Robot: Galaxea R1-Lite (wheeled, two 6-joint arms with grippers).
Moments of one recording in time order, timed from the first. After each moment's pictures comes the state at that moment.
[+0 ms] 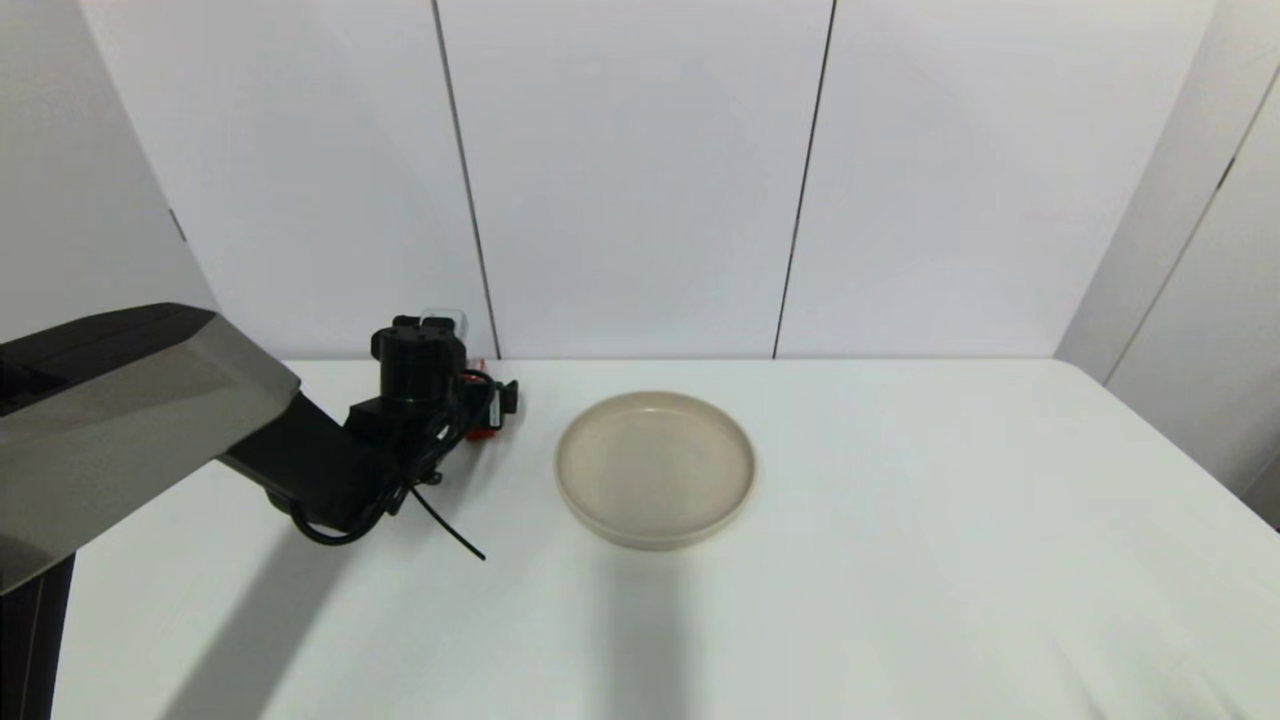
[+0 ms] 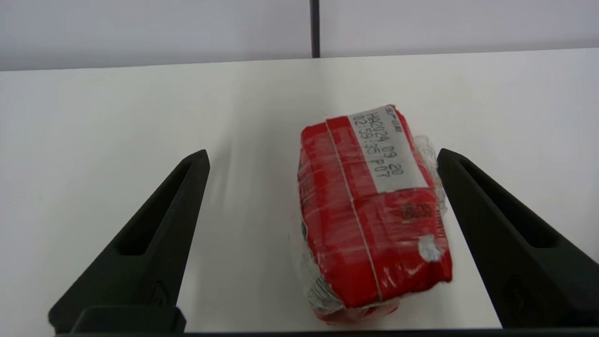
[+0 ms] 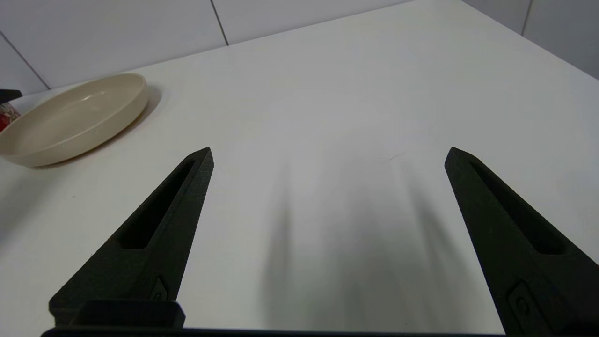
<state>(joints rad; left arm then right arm) -0.32 2.18 -1.01 -0.84 0.31 -0.04 0.00 0.00 0.00 0.01 -0.06 0.20</state>
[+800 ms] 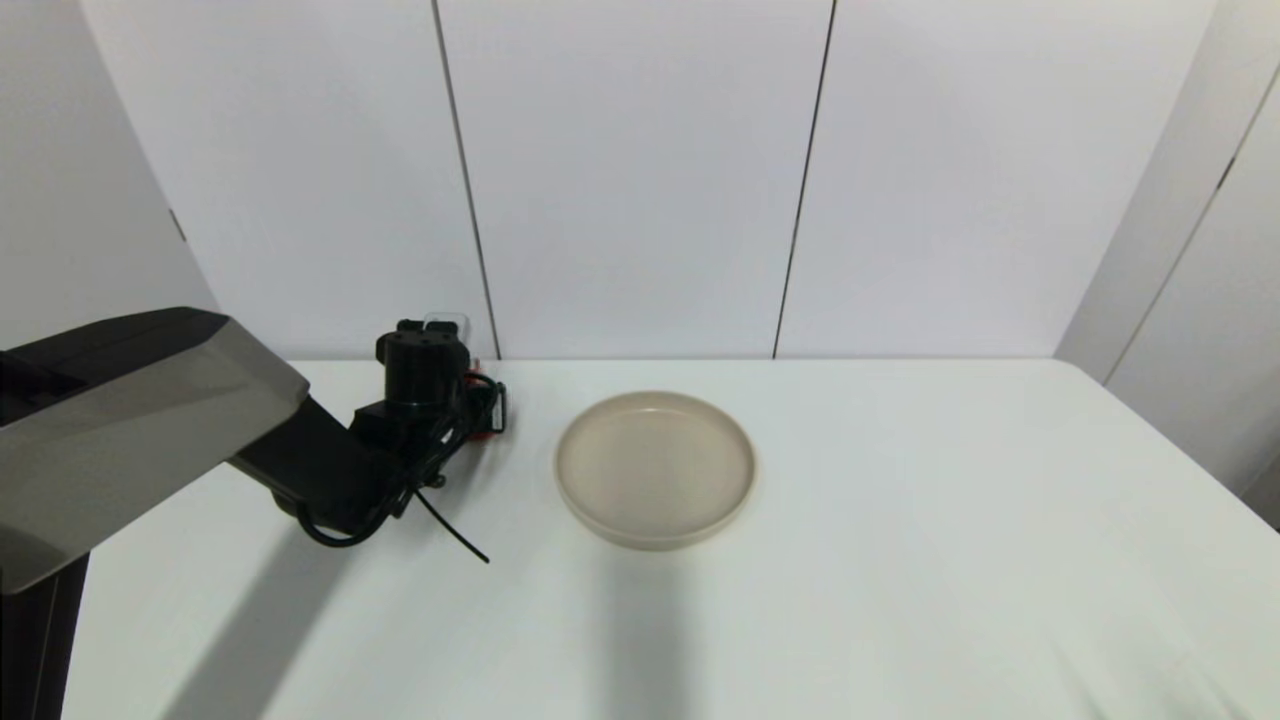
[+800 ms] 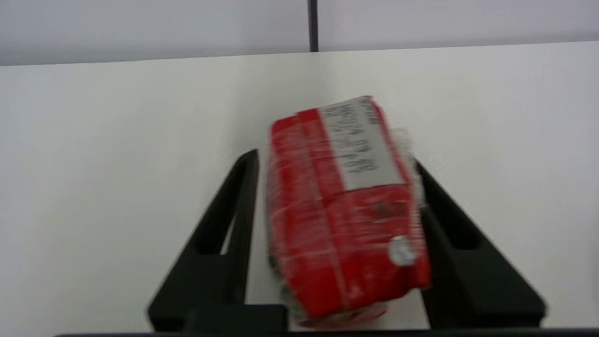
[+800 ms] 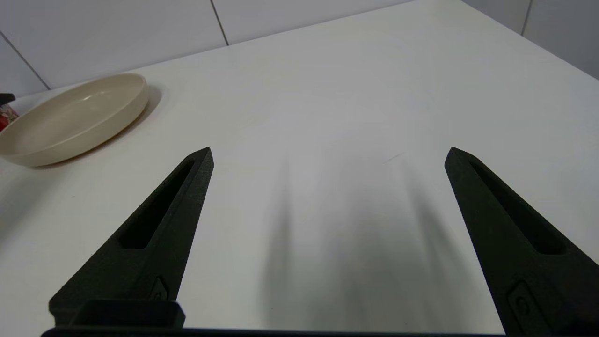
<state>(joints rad) -0.32 2.20 -1.01 -0.85 0.31 -0.04 0.00 0.00 0.00 0.01 -0.06 0.20</state>
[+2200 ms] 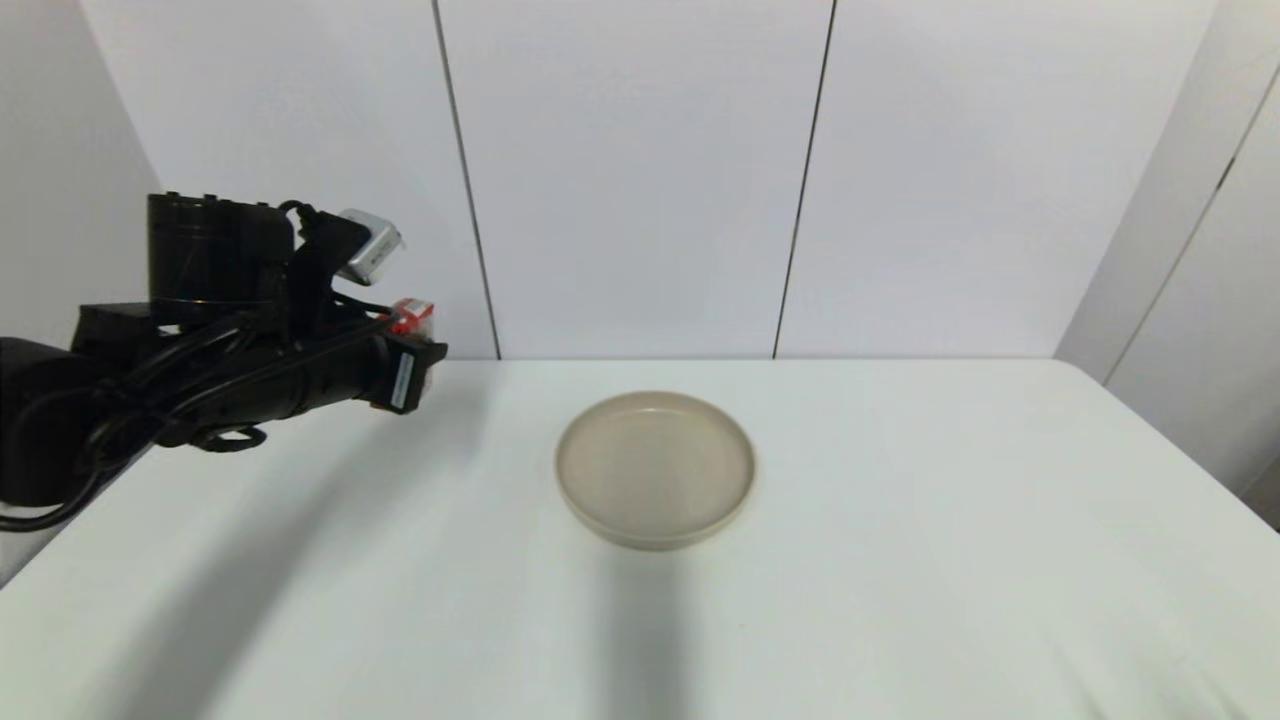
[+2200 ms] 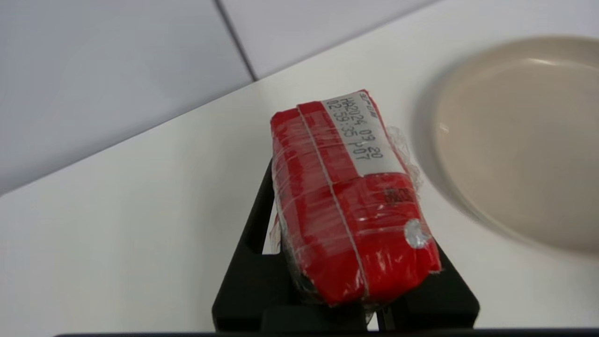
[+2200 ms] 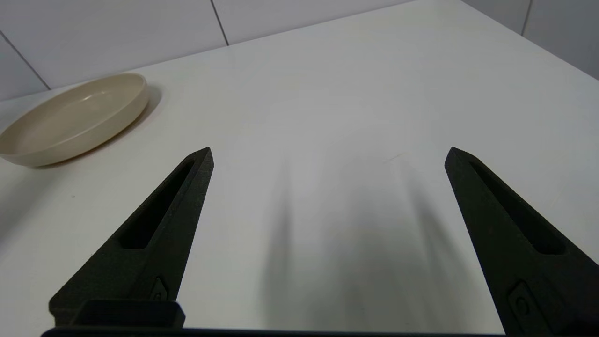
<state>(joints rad) -0.32 1.60 -0.95 -0.27 -0.04 0.24 0.00 0.00 0.00 0.01 -0.06 0.20</state>
